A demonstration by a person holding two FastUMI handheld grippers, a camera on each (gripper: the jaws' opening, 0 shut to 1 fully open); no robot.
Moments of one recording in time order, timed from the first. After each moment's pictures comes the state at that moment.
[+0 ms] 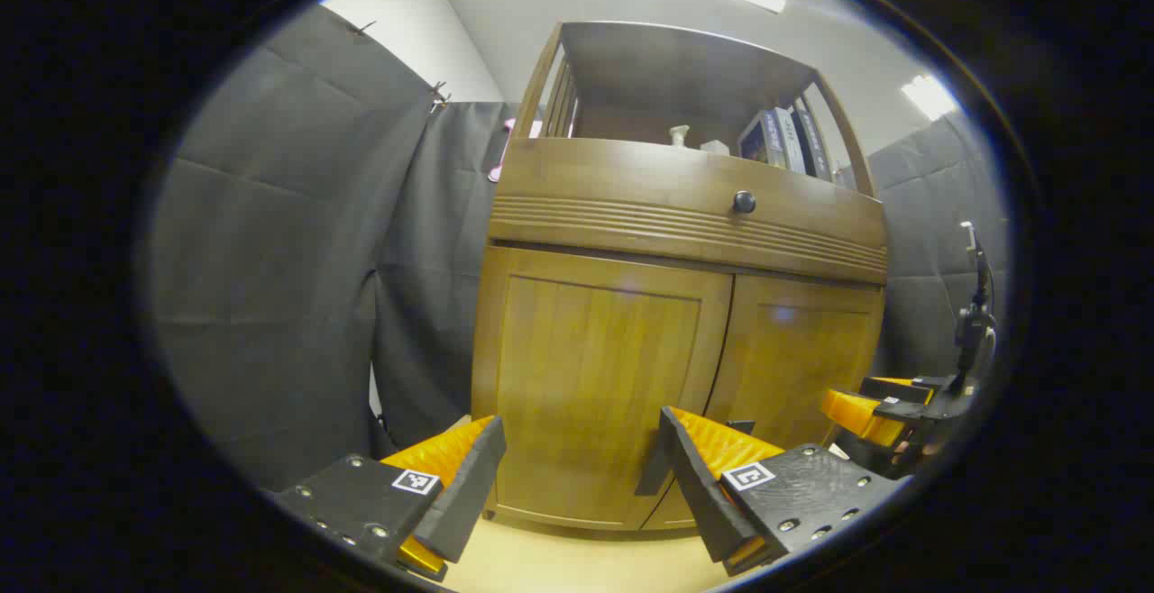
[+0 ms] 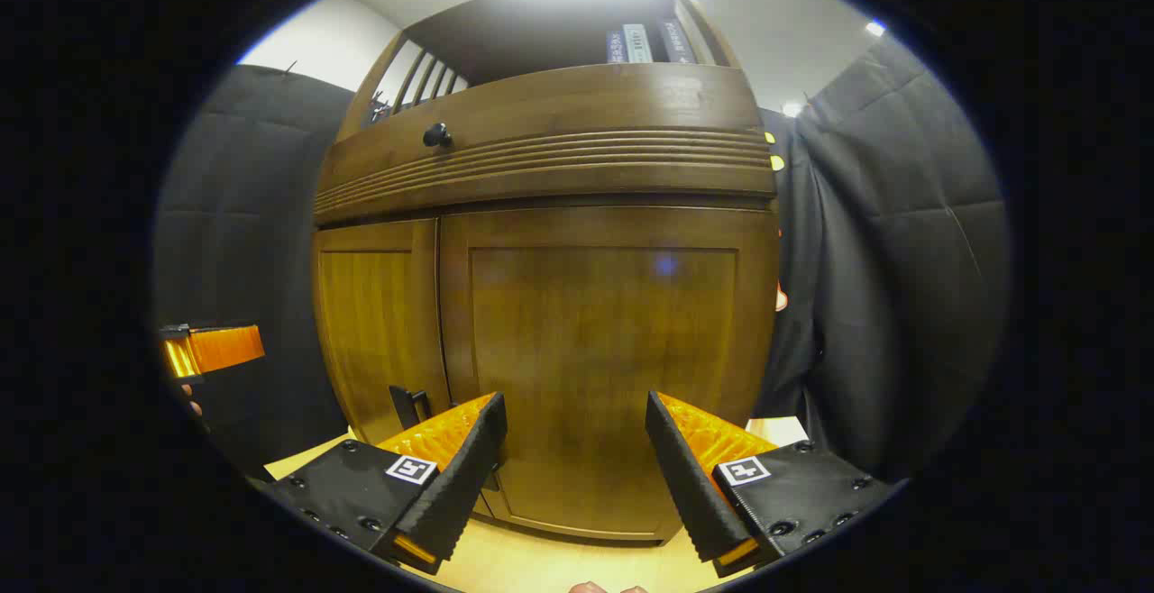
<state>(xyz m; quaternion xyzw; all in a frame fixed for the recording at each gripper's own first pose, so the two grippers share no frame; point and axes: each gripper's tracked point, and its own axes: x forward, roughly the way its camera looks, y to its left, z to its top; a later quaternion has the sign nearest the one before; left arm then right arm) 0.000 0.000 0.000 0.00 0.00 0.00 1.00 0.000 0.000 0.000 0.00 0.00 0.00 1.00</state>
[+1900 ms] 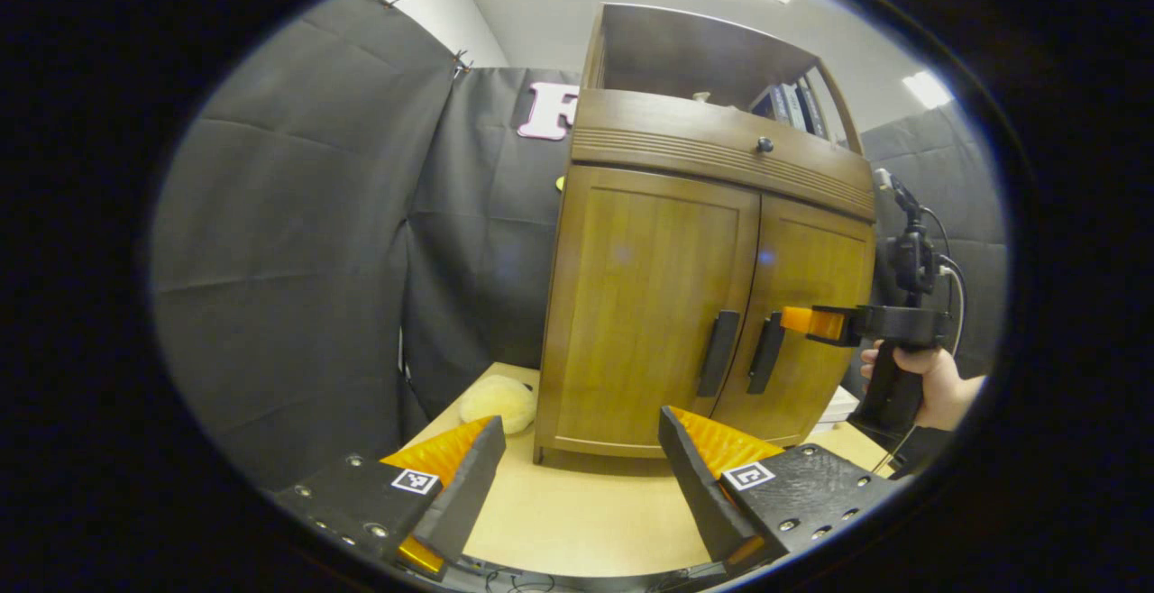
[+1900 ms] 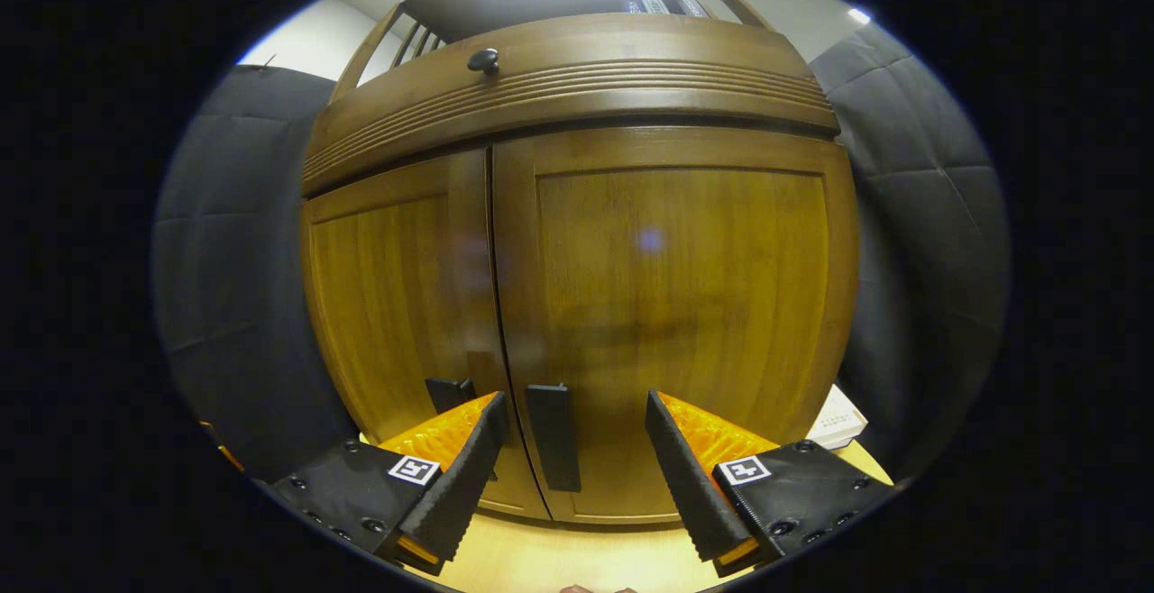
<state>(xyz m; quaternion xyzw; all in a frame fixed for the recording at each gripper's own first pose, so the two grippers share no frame) -0.088 0.072 -0.079 0.00 0.07 0.01 1.00 0.053 0.081 -0.048 0.03 0.04 -0.03 1.00</state>
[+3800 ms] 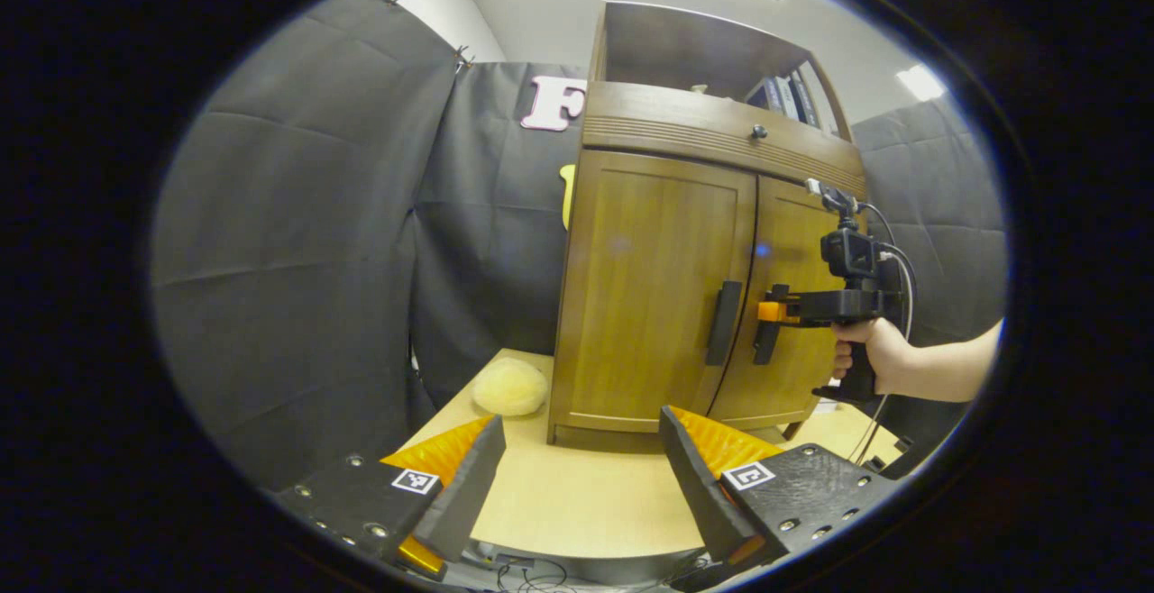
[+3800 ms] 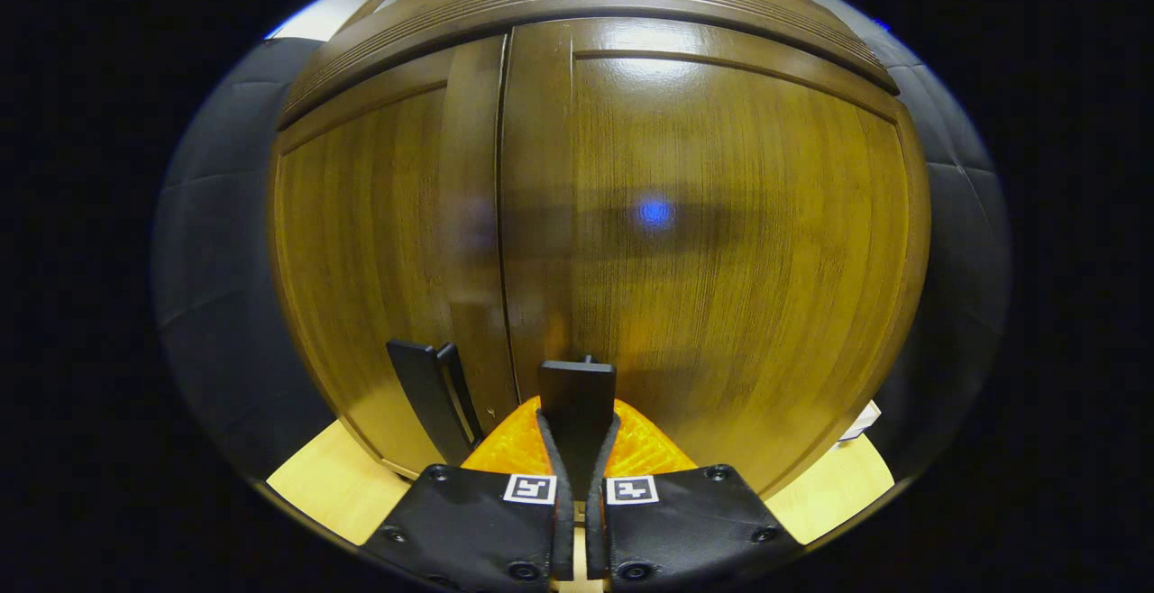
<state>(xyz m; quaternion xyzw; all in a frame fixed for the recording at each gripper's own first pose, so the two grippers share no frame) -0.096 0.071 -0.075 -0.01 0.08 0.02 1.00 0.102 0.095 -0.094 0.01 0.09 -0.03 0.99</state>
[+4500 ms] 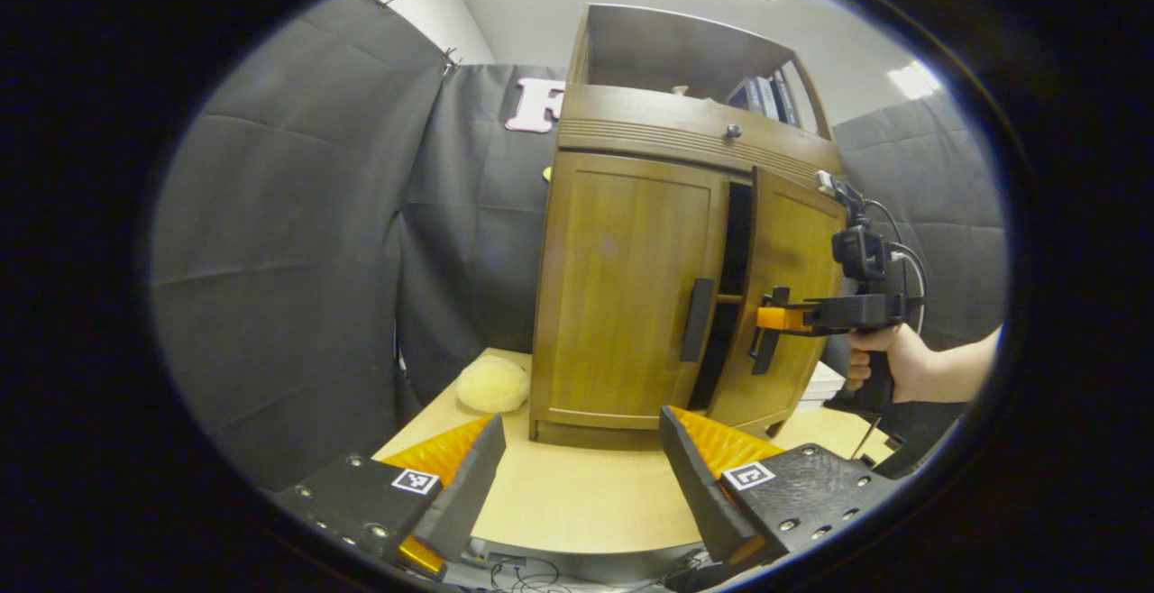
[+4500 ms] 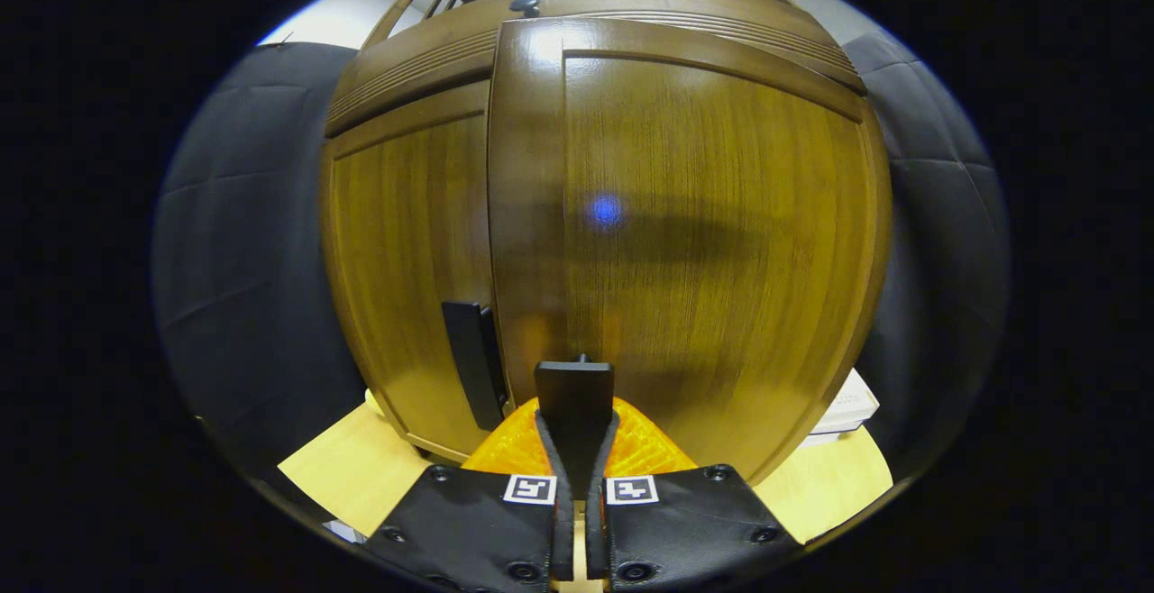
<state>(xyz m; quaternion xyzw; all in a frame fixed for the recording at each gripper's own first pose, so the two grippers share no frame) -0.096 0.067 -0.071 0.00 0.08 0.00 1.00 0.102 0.098 -0.091 0.01 0.10 0.01 1.00</state>
